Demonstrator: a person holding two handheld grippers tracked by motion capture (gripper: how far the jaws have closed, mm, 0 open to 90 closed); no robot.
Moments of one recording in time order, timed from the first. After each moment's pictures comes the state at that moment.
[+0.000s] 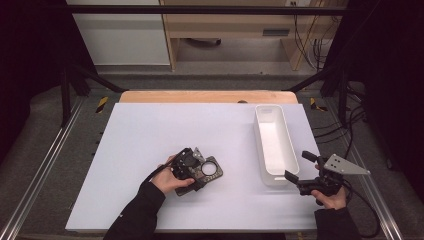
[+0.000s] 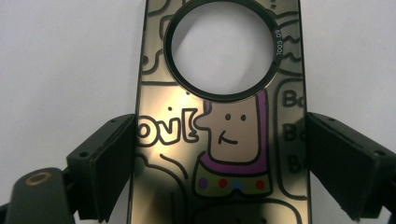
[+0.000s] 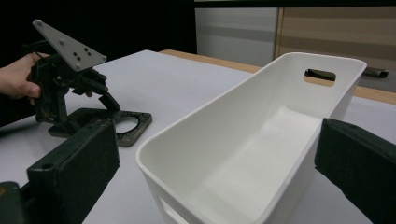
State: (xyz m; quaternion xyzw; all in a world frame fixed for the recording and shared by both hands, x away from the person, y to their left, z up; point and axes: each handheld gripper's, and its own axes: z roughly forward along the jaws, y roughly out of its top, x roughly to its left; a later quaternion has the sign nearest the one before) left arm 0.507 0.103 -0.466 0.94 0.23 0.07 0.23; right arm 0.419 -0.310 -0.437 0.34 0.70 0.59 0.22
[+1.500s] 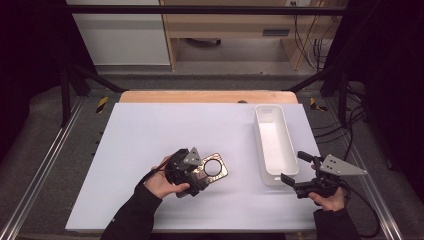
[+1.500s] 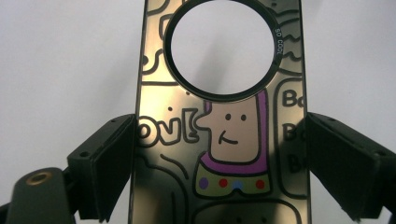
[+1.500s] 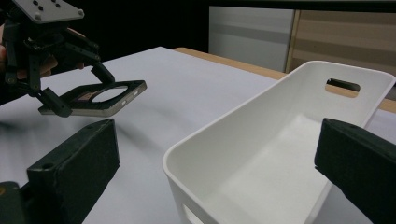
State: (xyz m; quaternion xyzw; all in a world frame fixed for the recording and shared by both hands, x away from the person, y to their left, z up) left arm 0.467 0.109 -0.416 0.93 0.17 0.10 0.31; right arm 0.415 -0.298 -0.428 0.31 0.72 0.59 0.22
